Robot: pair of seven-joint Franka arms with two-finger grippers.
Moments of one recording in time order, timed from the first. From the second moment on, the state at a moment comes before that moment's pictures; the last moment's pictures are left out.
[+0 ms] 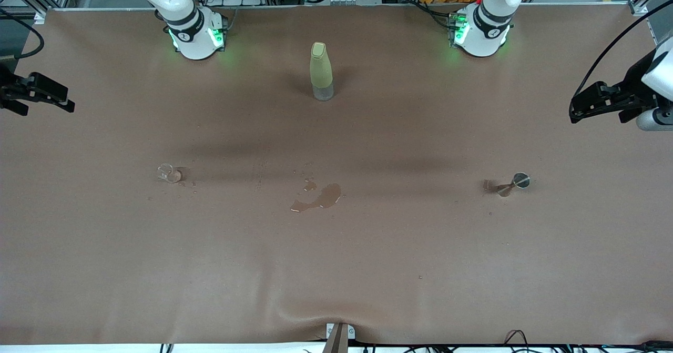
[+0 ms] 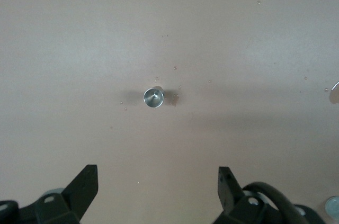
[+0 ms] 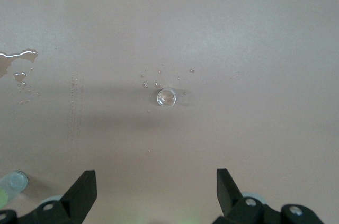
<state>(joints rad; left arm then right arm) -0.01 0.04 -0.07 -1.49 -0.01 1.55 -0.08 0.01 0.00 -0.09 -1.54 0.03 1.48 -0.12</state>
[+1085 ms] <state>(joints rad) 0.01 0.04 -0.07 -1.49 -0.01 1.56 -0.02 0.01 0.00 -0.09 -1.54 0.02 1.48 -0.12</state>
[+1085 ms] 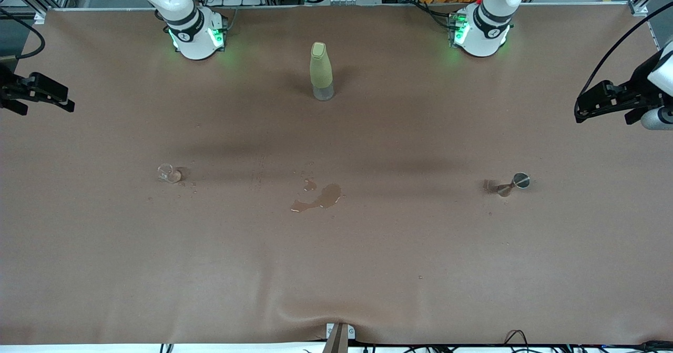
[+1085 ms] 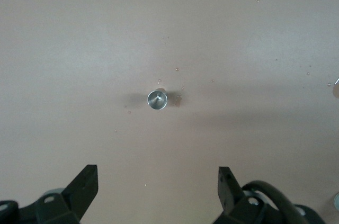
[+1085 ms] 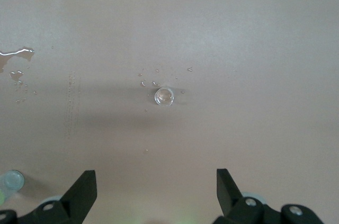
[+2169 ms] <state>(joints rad) 0.01 0.05 -0.07 -1.49 -0.01 1.56 0.10 0.01 0.00 -0.09 -1.54 0.02 1.48 -0.12</state>
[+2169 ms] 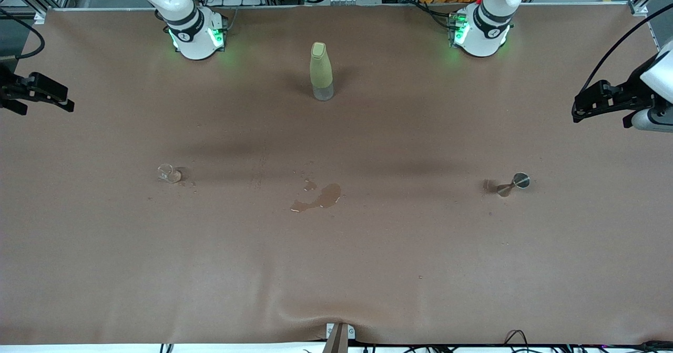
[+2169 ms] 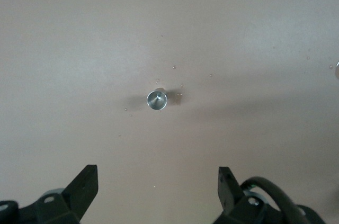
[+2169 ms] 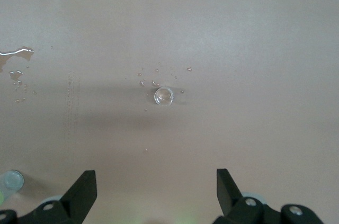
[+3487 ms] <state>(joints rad) 0.48 0.45 -0.06 -1.50 -0.70 1.60 1.25 -0.03 0.00 -0.11 -1.54 0.00 1.48 -0.37</state>
